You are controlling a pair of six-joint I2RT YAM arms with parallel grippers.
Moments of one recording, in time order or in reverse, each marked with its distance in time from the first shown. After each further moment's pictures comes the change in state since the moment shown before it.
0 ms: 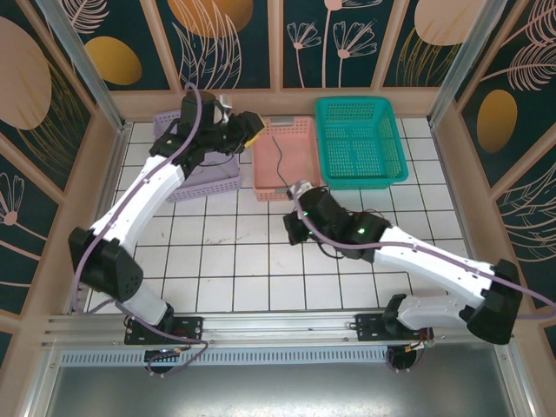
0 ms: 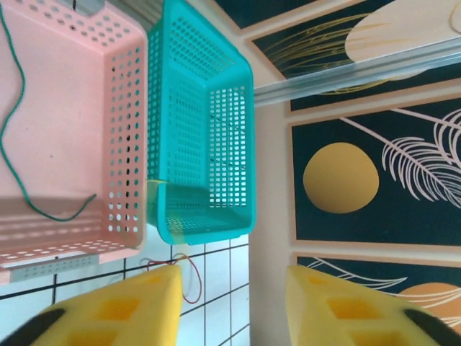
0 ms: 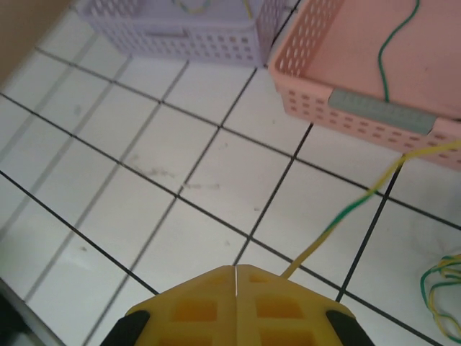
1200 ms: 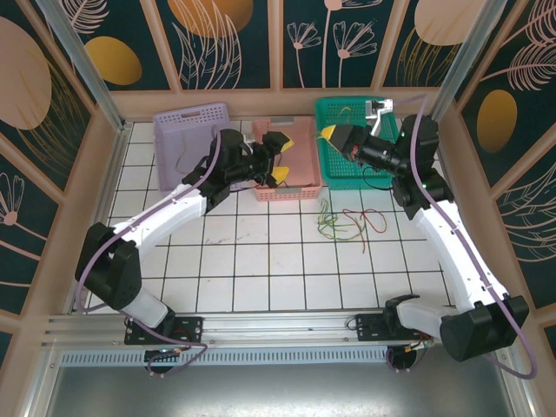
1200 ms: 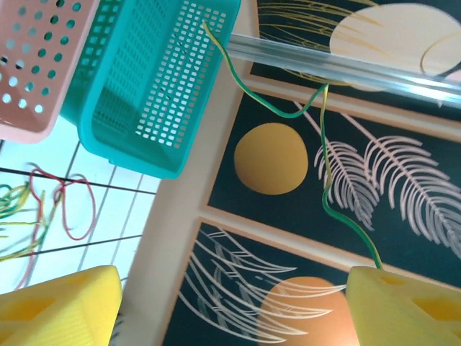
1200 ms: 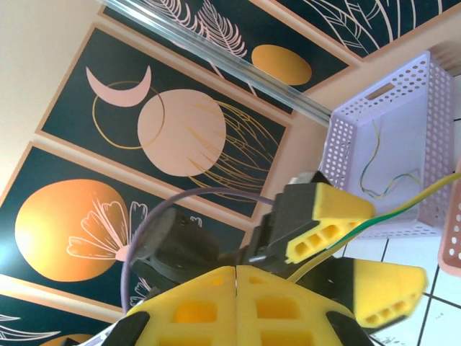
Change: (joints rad) left arm -0.180 0.011 -0.355 0.530 -0.014 -0.650; right arm -0.701 0.005 0.193 0.429 -0.892 0.571
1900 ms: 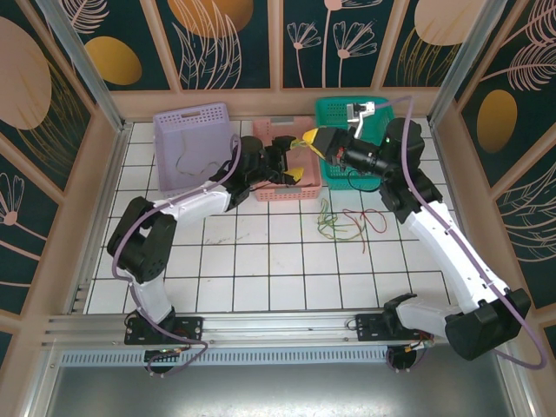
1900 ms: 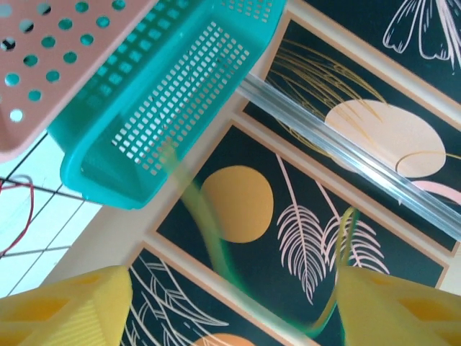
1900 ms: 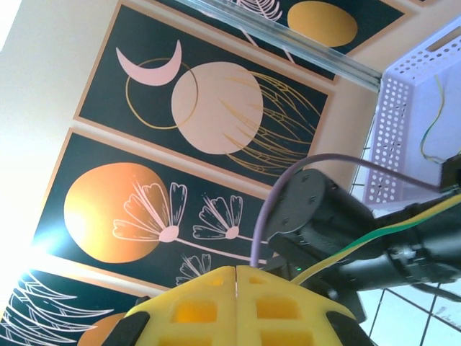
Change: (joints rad) left arm -0.029 0.244 0.025 0.248 -0.091 -0.356; right arm 0.145 0.007 0.000 0.068 0.041 0.137
